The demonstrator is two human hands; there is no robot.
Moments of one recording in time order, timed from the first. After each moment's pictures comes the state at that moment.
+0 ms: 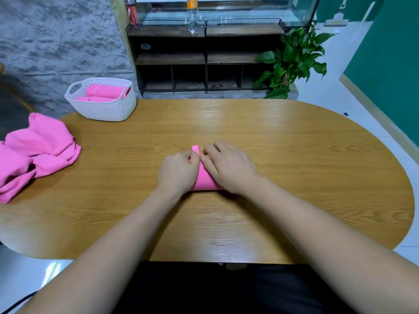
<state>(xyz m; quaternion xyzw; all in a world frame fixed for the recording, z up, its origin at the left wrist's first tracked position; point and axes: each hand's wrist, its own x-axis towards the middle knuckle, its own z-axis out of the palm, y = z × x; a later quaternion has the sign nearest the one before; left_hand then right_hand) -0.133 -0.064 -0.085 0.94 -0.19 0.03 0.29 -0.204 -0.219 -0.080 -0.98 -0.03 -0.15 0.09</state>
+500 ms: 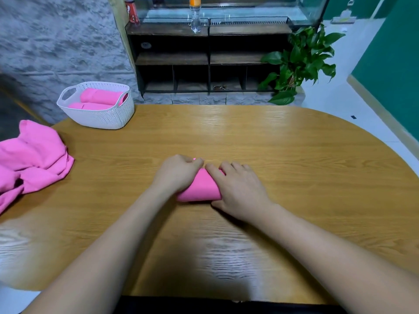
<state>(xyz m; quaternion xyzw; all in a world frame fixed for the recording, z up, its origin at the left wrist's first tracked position) -0.077 -0.078 -0.070 0.94 -0.16 -0.14 0.27 -0.205 -0.227 -0.080 -0.99 -0.03 -0.10 0.00</state>
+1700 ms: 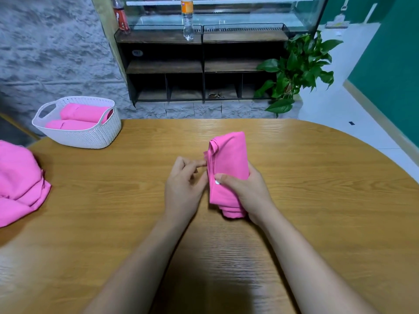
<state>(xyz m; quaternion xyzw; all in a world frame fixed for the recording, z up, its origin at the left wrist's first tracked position) -0.071 -0.122 -0.103 0.81 -0.28 0.14 0.49 -0.156 -0.275 -0.086 -0.64 0.21 -0.12 0.73</state>
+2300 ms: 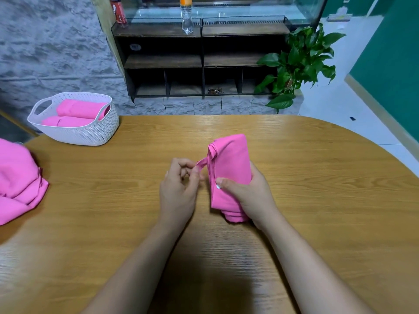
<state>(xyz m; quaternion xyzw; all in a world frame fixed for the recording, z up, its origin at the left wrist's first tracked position) -0.084 -0.112 -0.103 0.79 -0.22 0.11 0.56 -0.168 -0.274 -0.090 -0.68 0.21 -0.13 0.69</state>
